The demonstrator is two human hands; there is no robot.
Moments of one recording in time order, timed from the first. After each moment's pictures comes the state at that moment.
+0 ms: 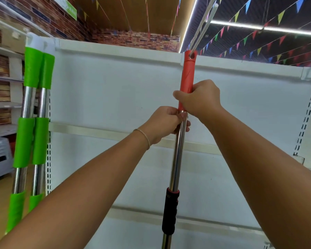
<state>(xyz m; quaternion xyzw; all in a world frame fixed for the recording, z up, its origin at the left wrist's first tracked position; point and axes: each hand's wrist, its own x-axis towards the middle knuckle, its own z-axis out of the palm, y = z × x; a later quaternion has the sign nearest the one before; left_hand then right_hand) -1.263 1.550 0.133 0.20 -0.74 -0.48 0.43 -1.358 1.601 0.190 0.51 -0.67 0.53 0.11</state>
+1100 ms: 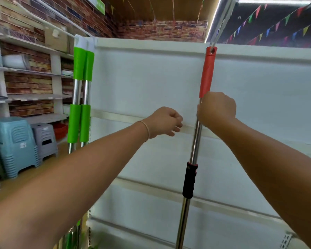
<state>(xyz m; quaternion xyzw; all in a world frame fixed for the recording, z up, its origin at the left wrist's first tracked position) -1.197 1.561 0.104 0.34 -0.78 -0.37 0.36 -1.342 1.616 0.146 0.51 -0.78 0.21 0.30</state>
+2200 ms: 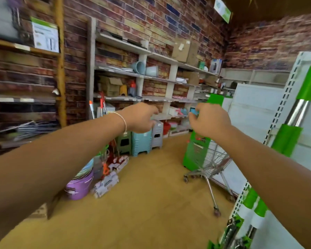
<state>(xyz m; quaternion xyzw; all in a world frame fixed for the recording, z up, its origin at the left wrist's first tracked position) -0.544 1.608 0.085 0.66 -0.73 0.12 0.14 -0.757 1.549 0.096 0.80 -0.50 0.27 0.19</state>
